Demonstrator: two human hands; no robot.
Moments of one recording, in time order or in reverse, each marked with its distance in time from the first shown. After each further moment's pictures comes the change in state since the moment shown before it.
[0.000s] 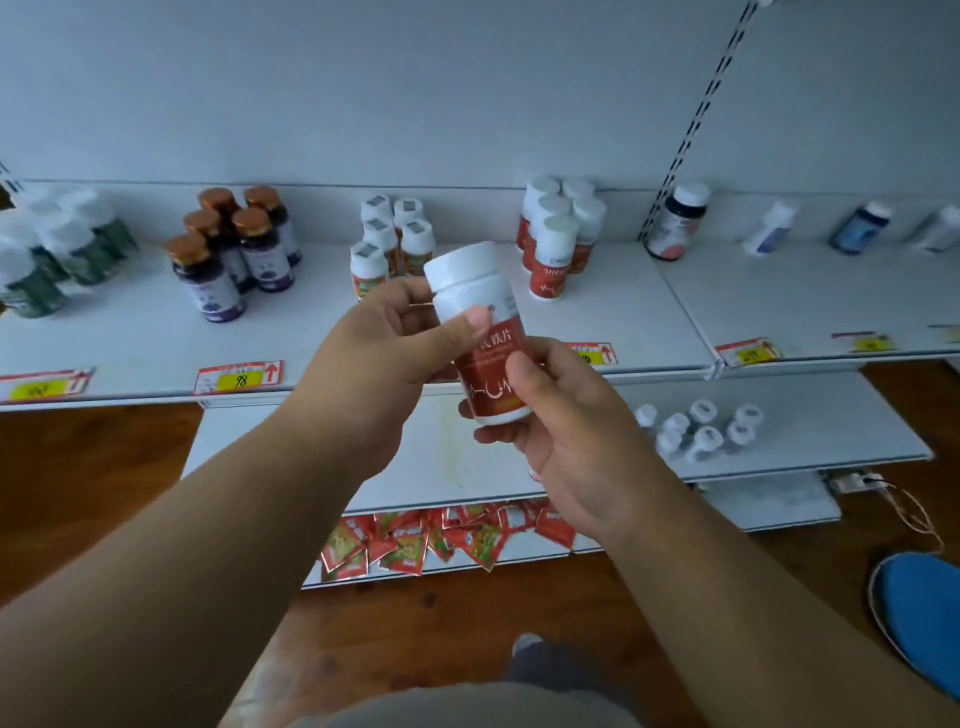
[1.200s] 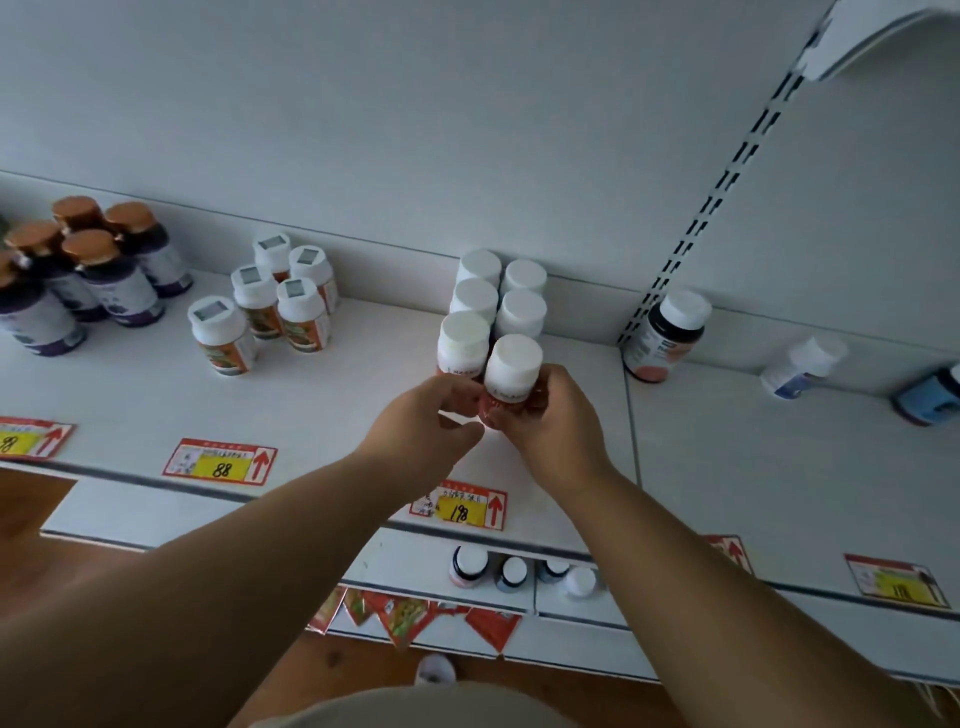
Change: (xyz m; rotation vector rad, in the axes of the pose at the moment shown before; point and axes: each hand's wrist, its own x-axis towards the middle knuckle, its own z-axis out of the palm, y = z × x) left_hand 0.207 -0.099 0.132 0.676 0.245 -0.254; right_hand 0.232 -0.003 -0.219 -0.800 0.103 -0.109
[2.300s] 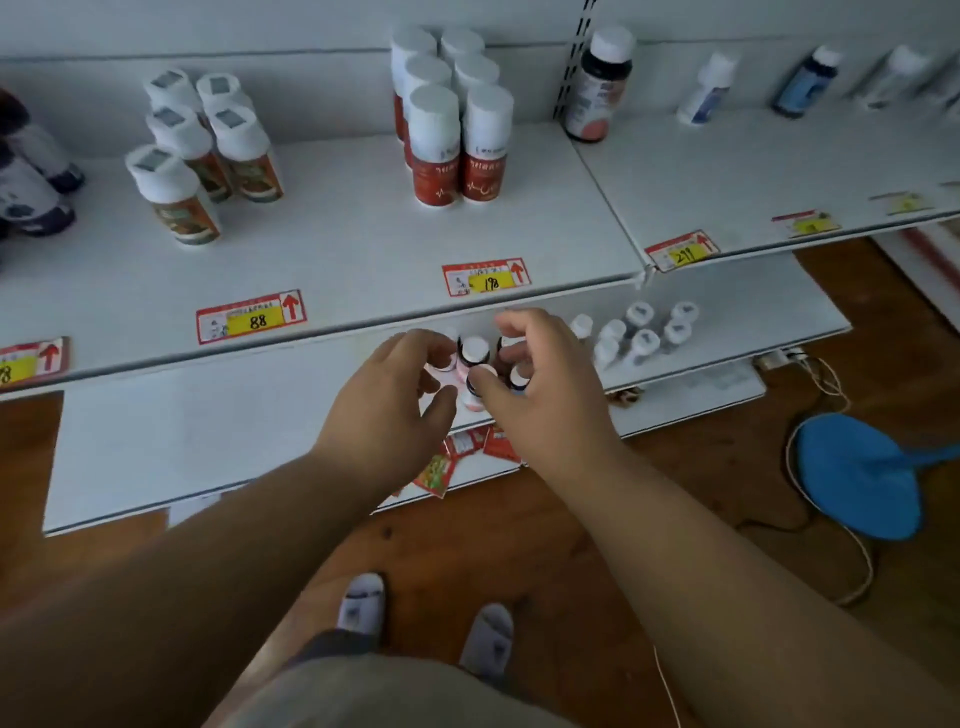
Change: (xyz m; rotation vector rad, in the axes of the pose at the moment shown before) left_hand -0.136 -0.117 -0.052 0.306 -0.161 0.447; right_hand -0.220 -0.044 0.095 -0.136 0.257 0.075
